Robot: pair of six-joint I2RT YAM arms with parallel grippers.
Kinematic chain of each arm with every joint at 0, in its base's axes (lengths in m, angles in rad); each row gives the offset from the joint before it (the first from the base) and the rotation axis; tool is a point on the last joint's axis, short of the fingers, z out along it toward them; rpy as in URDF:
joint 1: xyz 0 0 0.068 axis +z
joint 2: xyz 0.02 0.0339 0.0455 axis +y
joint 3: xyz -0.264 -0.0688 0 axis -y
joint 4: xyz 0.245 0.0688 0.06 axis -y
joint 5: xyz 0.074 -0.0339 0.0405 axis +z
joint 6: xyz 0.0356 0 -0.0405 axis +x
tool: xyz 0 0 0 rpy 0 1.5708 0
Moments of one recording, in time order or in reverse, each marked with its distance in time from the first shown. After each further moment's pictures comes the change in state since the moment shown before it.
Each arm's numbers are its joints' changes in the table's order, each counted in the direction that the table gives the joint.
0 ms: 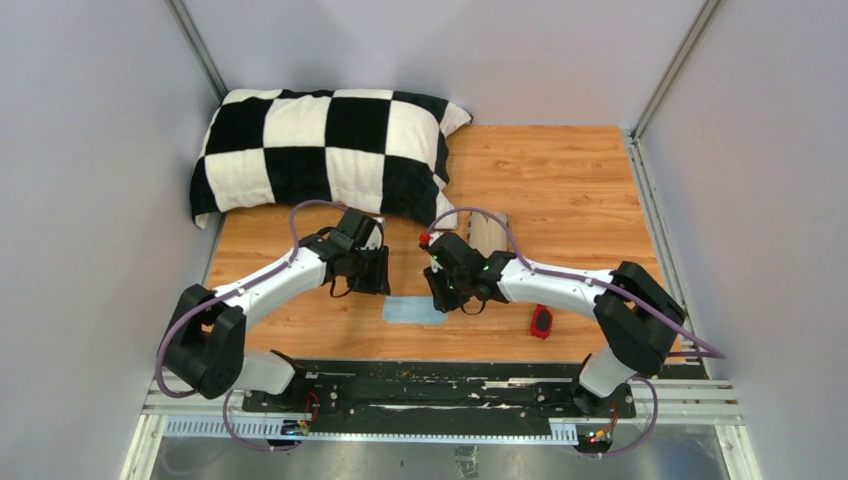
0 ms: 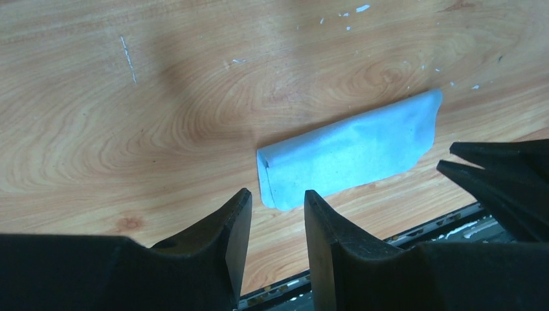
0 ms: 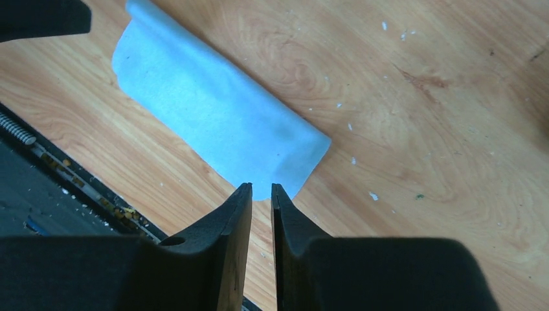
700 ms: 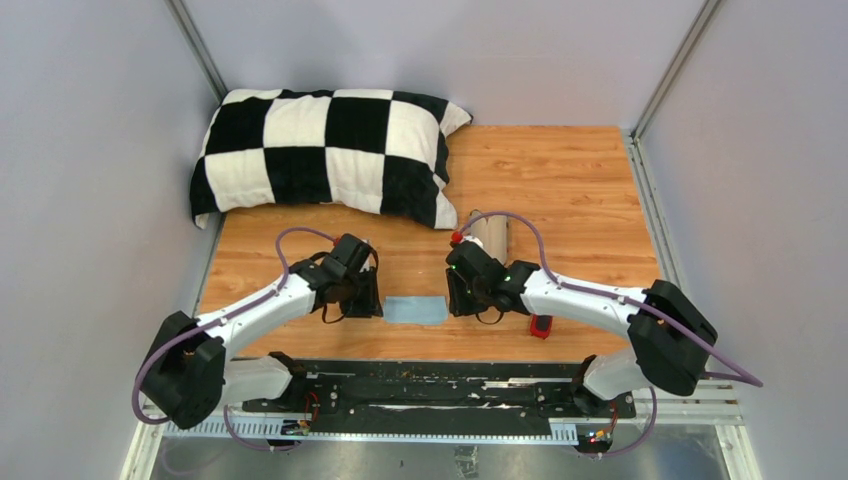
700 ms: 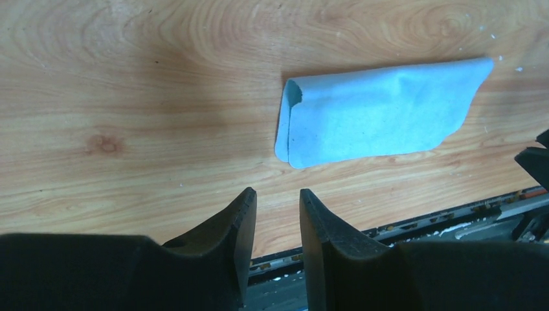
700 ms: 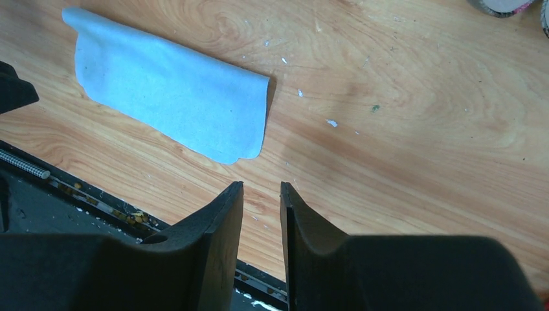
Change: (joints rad) left arm -0.066 -0.163 -0.168 -0.012 0.076 -0.234; right arm -0.006 -0.166 -0.124 -0.054 -0.128 0.257
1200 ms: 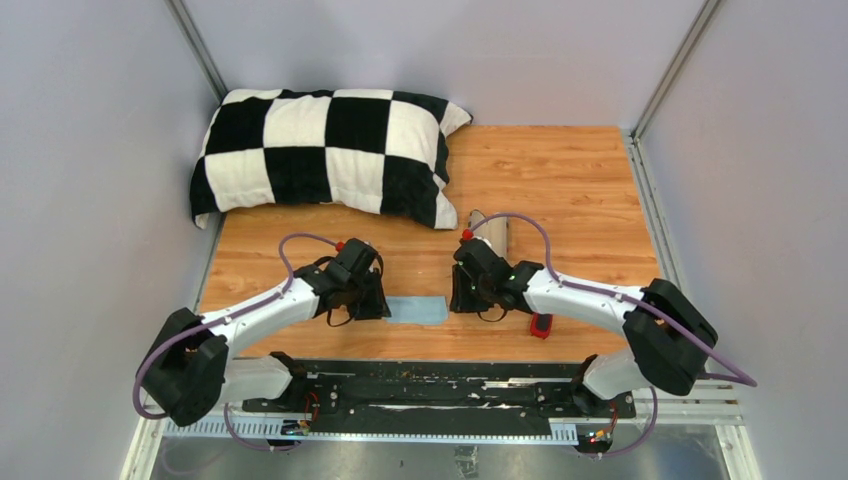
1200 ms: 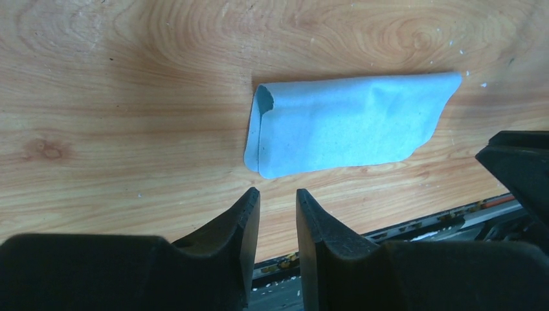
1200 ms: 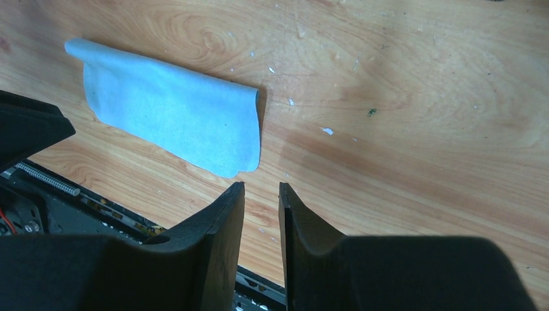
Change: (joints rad) left arm -0.045 0.011 -0.042 0.094 0.002 -0.131; right arm -0.054 0.005 -0.043 0.069 0.045 0.093
